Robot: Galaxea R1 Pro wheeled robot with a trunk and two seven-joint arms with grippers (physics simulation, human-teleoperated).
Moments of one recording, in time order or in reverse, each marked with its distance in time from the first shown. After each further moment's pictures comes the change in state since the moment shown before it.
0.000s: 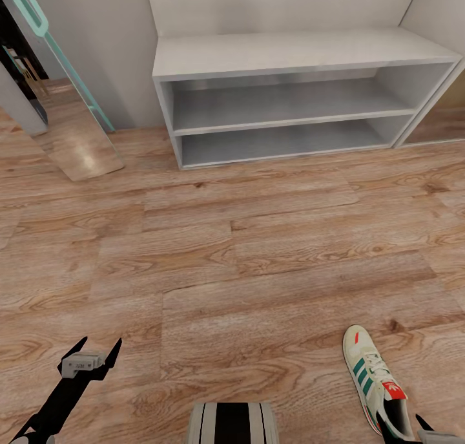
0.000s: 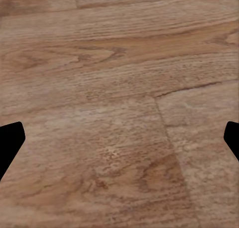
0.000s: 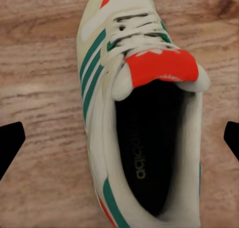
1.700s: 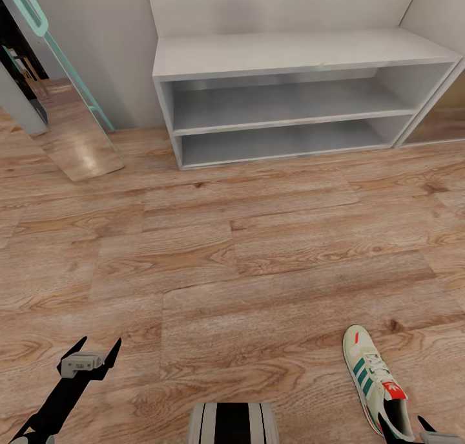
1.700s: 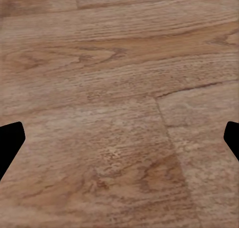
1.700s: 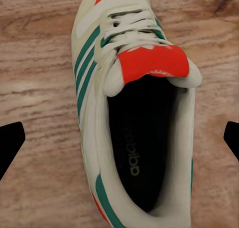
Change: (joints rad) left arm 0.000 0.001 0.002 0.000 0.000 -0.002 0.000; right arm -0.008 -0.010 0.000 0.025 -0.001 -0.008 0.001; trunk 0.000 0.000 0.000
